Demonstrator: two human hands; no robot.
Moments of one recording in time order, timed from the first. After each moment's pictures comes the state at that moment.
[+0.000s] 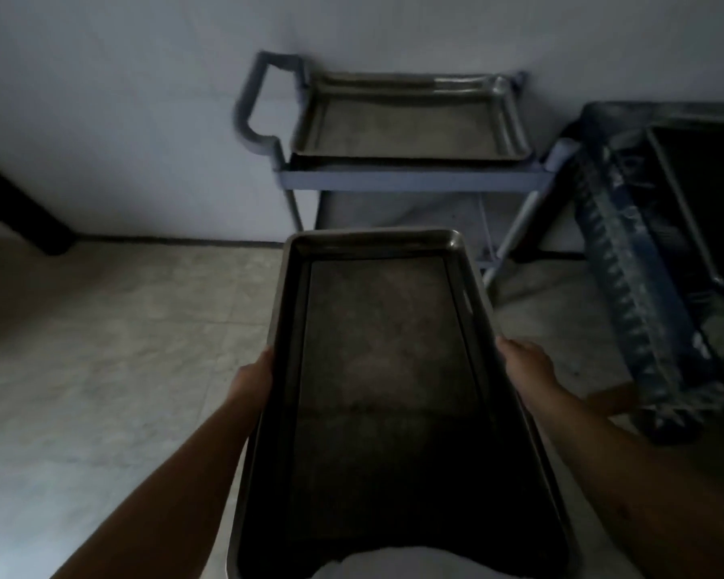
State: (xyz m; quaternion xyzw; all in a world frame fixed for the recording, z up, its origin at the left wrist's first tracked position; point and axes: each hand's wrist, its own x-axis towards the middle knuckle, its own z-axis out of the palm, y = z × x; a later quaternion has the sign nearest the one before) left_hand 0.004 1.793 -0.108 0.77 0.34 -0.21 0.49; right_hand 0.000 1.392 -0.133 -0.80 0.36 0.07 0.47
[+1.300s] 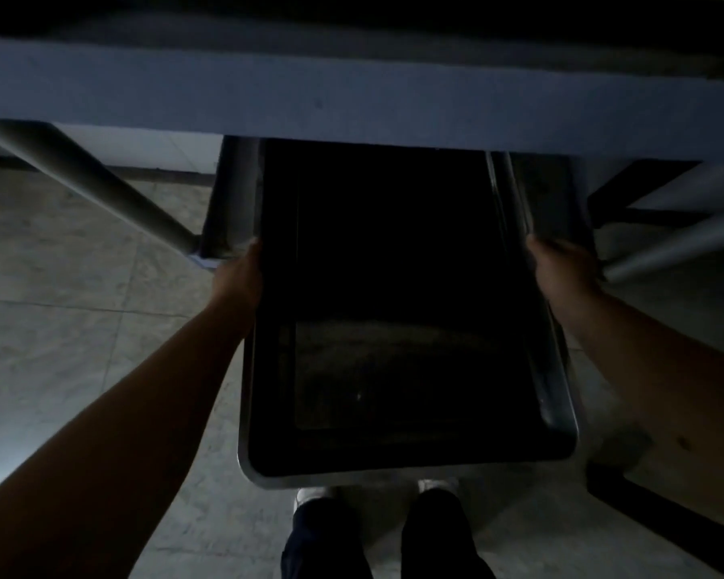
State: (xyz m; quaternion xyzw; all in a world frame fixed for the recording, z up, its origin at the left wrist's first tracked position) left_hand 0.461 1.677 -0.424 0.75 0.36 -0.18 0.53; right_hand 0.458 1.275 -0.455 -0.82 0.37 0.03 0.44
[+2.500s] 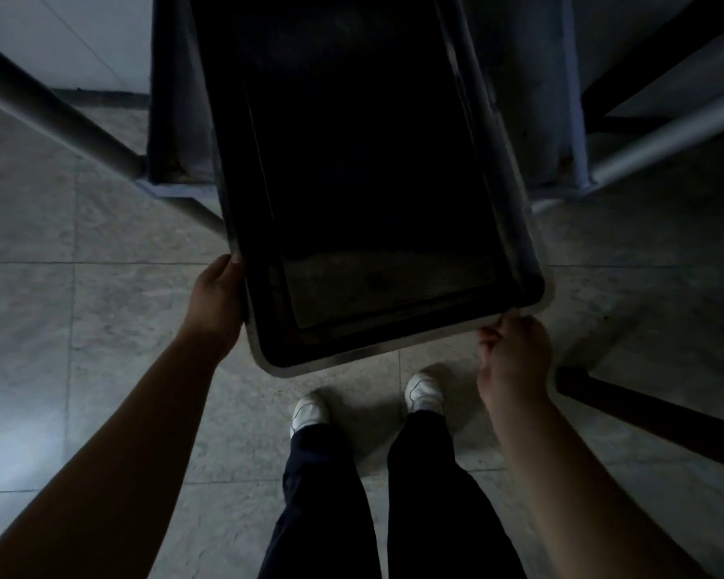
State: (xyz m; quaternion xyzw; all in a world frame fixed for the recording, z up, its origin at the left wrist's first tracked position) left_hand 0.361 1.696 -0.475 0.67 0.26 -0.20 0.66; right_hand 0.264 1.384 -0.447 -0.49 0.57 -0.10 0.65
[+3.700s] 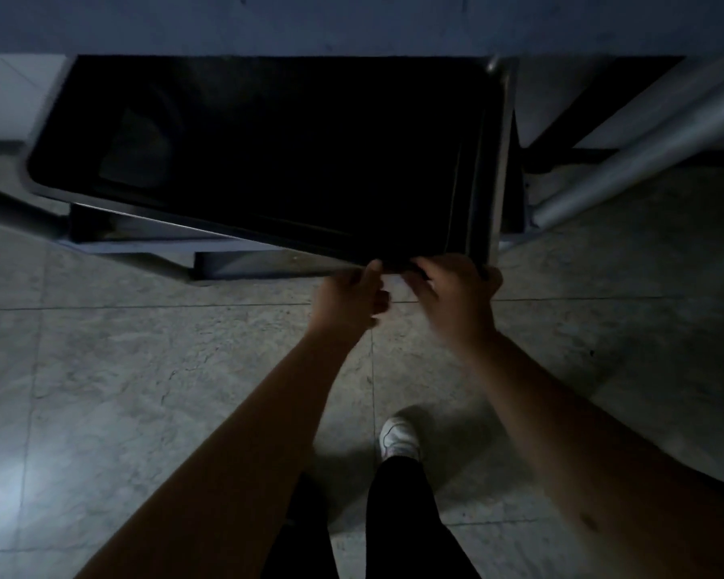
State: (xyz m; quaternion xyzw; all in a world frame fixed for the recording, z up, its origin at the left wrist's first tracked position) left_hand 0.388 1.462 -0.455 0.73 0.17 -0.27 0.60; right_hand 0.369 1.305 -0.475 -0.98 0.07 0.01 0.20
